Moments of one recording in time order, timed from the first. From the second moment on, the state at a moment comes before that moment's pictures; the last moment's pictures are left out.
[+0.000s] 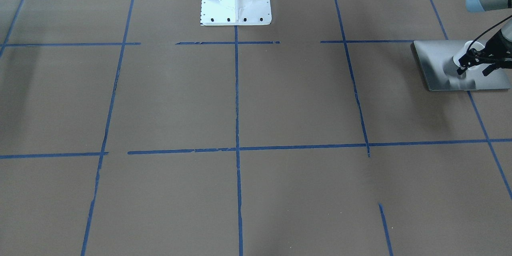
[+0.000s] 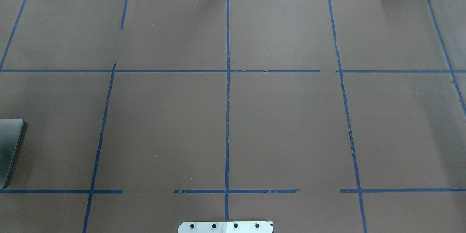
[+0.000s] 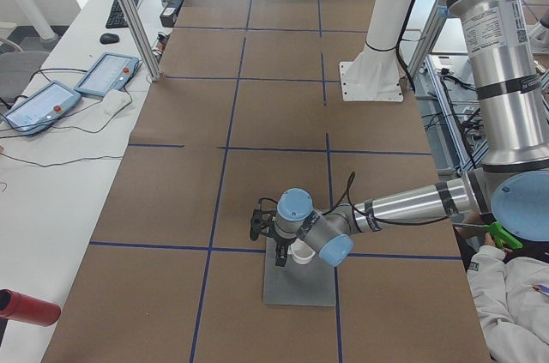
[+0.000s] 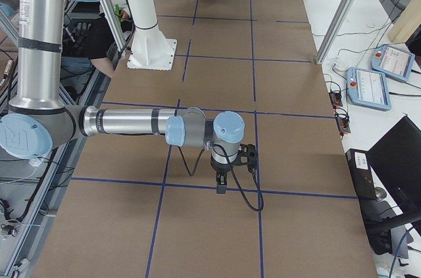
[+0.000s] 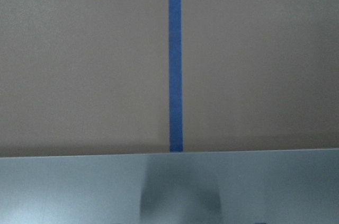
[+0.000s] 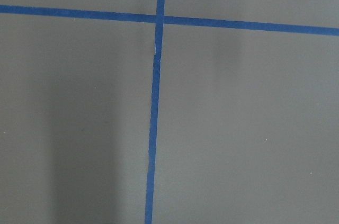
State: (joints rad) left arm -1.15 -1.29 -1.45 -2.53 -2.22 -0.56; right arm 1.54 -1.71 1.75 -1.64 2.28 -0.04
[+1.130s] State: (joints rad) left arm -1.65 -1.38 -1.84 -1.48 -2.30 0.23; right arm 1.54 -1.71 1.75 -1.64 2.28 -0.04
